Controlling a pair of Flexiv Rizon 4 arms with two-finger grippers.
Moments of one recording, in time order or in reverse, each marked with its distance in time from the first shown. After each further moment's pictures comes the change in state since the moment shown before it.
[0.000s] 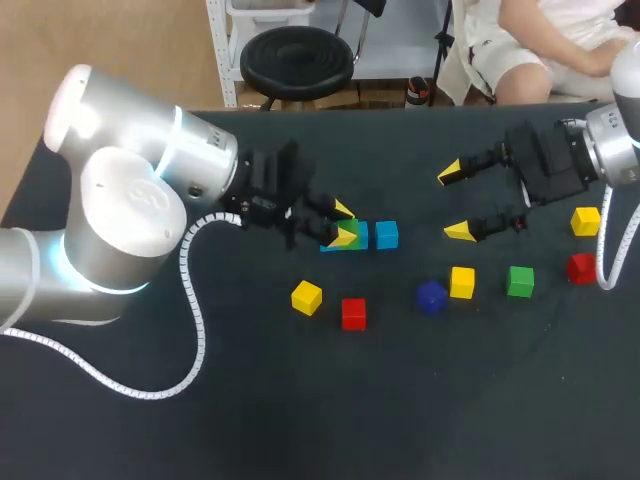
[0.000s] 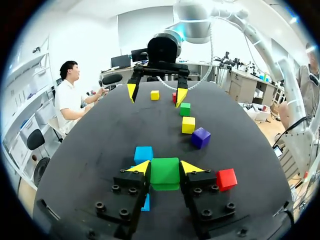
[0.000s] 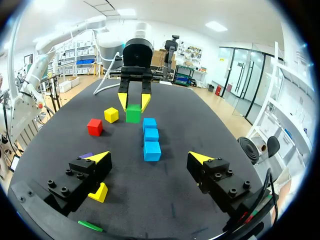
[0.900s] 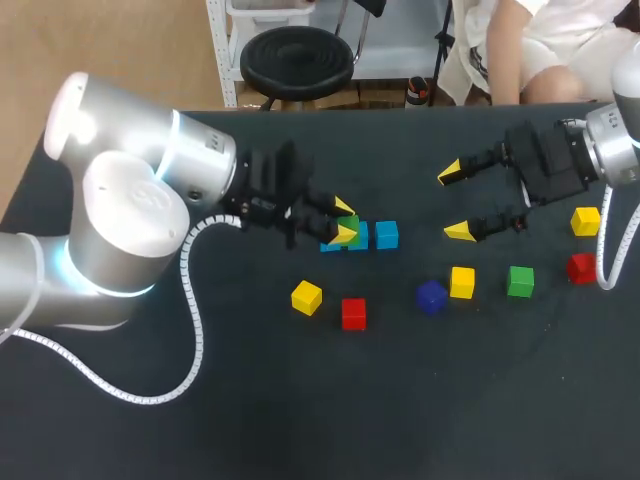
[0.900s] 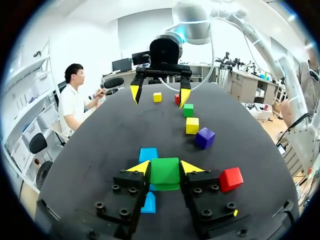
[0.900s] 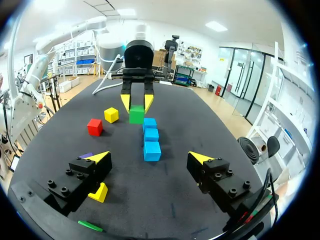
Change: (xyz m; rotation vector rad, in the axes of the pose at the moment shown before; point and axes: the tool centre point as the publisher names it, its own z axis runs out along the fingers) left arm -0.001 0.007 0.002 -0.023 -0.020 0.026; right arm 0.000 0.000 0.000 0.000 0.000 0.000
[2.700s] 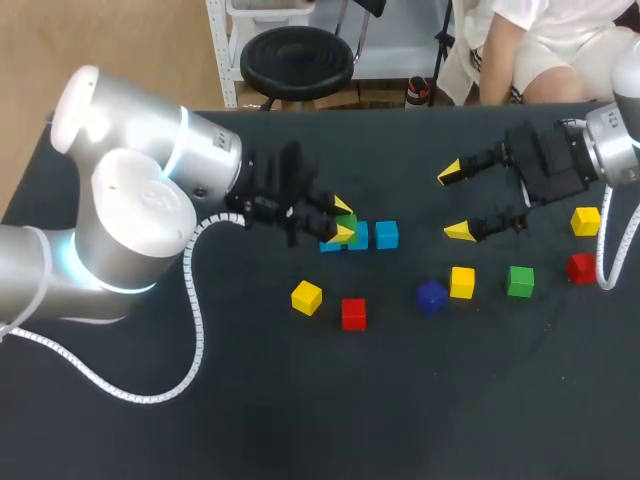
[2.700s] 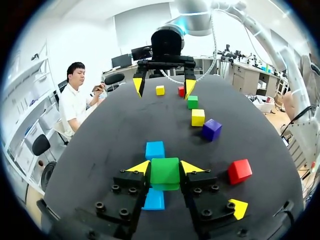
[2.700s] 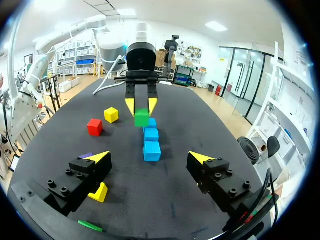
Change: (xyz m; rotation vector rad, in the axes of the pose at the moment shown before) left arm 0.010 0.010 0.004 -0.020 0.056 0.035; right arm 0.000 0.000 0.000 0.000 0.000 0.000
